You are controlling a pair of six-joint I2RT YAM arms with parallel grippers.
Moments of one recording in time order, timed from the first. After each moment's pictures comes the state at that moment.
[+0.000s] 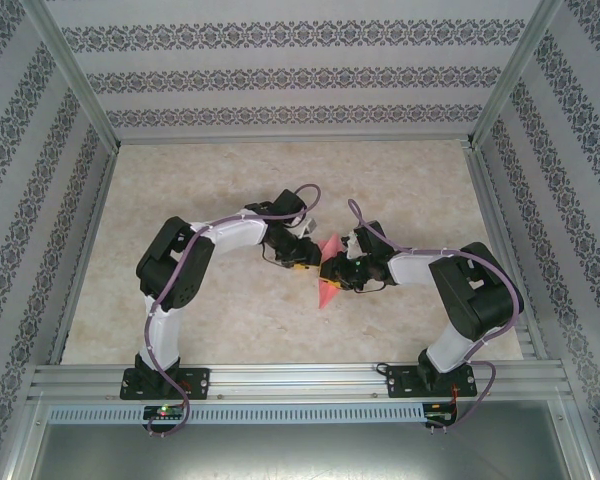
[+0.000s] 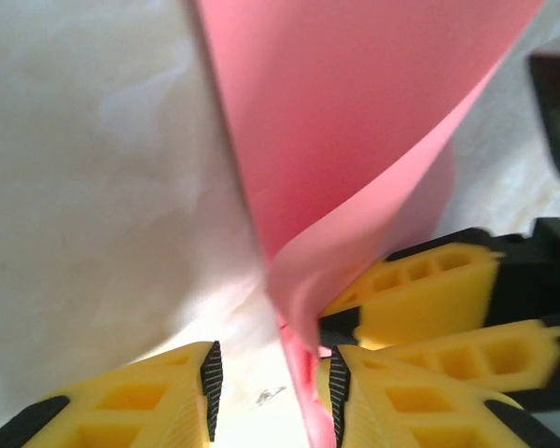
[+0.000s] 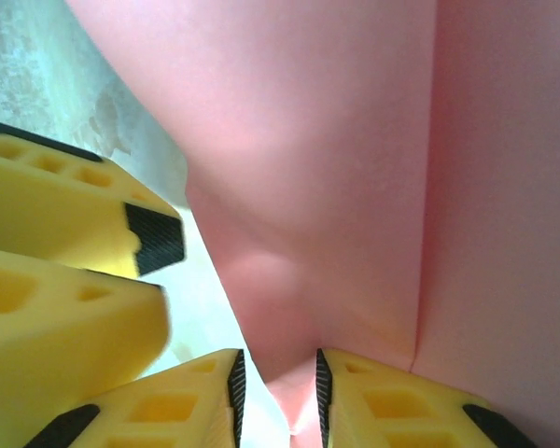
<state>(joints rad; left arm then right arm) -0.60 2.03 1.38 -0.55 0.57 -0.53 0.43 1.66 0.64 0.02 -0.65 0.82</state>
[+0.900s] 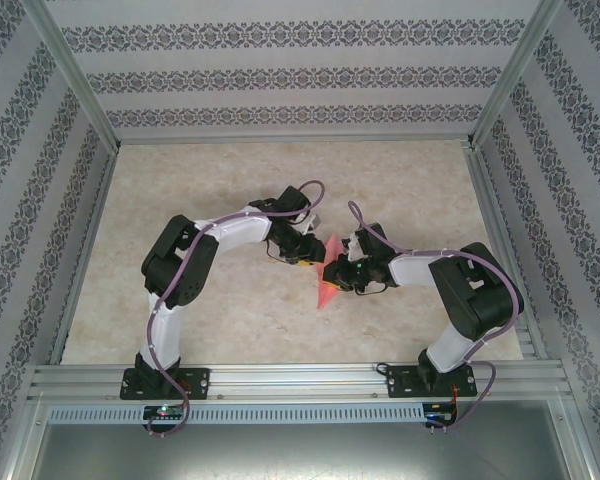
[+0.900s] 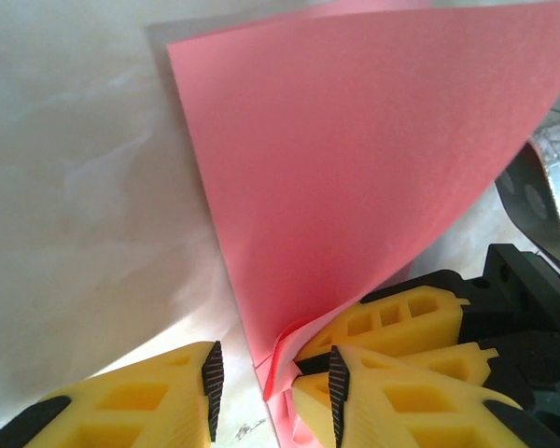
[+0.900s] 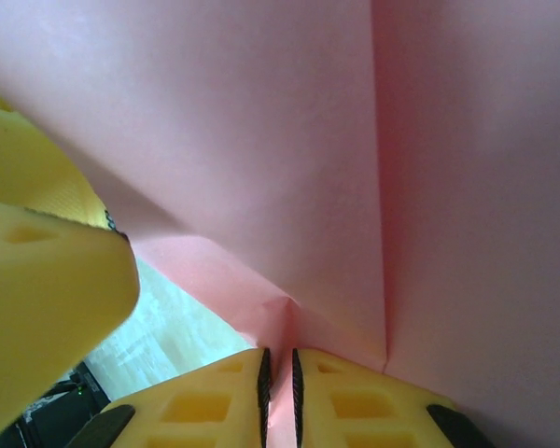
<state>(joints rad) -0.61 2.07 1.44 -0.56 0.56 -0.52 0.42 1.66 0.62 0.04 -0.66 0.80</state>
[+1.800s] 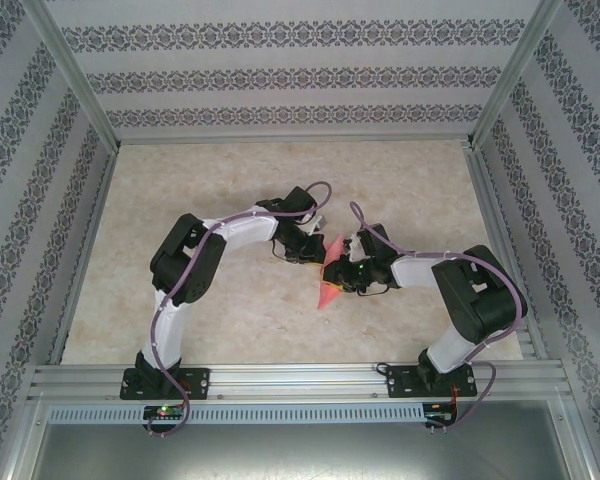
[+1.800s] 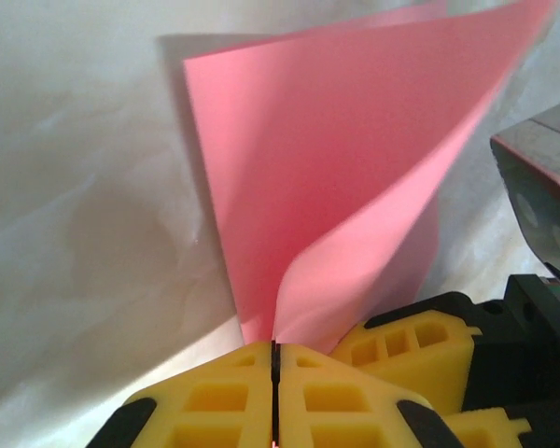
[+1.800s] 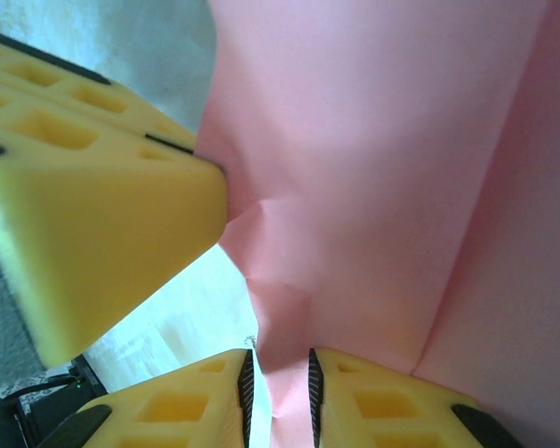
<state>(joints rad) -0.63 2.13 1.51 -0.57 0.57 -0.50 0.41 1.63 0.60 0.03 -0.67 0.78</state>
